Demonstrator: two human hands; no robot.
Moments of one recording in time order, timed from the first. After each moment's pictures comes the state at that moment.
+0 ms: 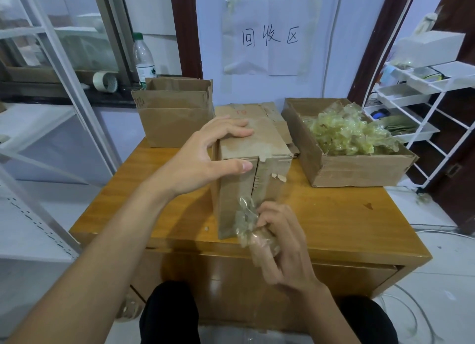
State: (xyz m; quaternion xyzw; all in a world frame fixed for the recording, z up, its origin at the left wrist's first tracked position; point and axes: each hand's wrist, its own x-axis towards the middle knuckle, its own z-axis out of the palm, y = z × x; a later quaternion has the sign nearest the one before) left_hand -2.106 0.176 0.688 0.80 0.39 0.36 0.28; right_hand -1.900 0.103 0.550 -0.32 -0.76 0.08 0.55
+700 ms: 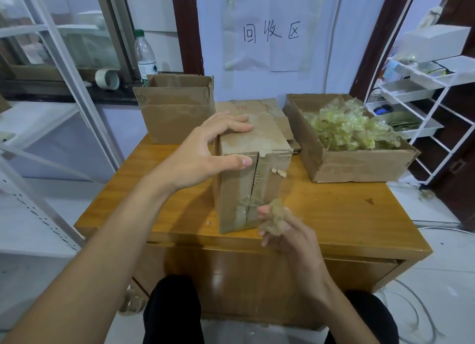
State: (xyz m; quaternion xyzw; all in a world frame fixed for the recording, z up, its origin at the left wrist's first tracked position) left_hand -2.107 0.174 0.689 0.80 0.39 0.35 0.29; right_hand -1.882 0.080 0.559 -0.35 -0.58 0.50 0.54
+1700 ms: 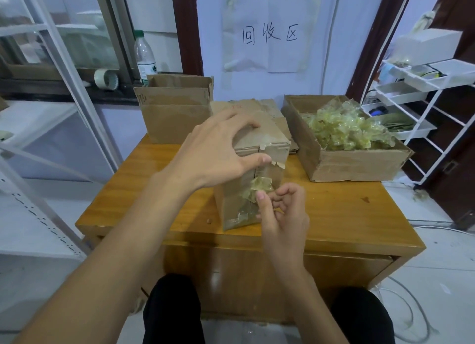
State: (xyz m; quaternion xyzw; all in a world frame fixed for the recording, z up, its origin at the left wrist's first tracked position) left_hand -2.079 0.161 0.706 0.82 0.50 0.29 0.05; right_hand -1.932 0.095 0.578 -0.49 -0.56 0.19 0.64
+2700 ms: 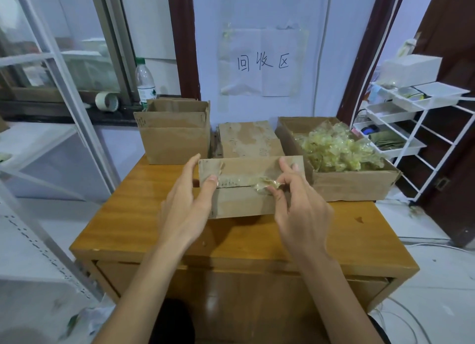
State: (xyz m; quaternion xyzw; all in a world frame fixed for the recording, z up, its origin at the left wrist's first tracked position) left_hand -2.098 0.141 0.634 0.60 0.63 0.45 0.22; right_hand -1.889 0.133 0.624 -0.50 -0.67 -0.17 0.52
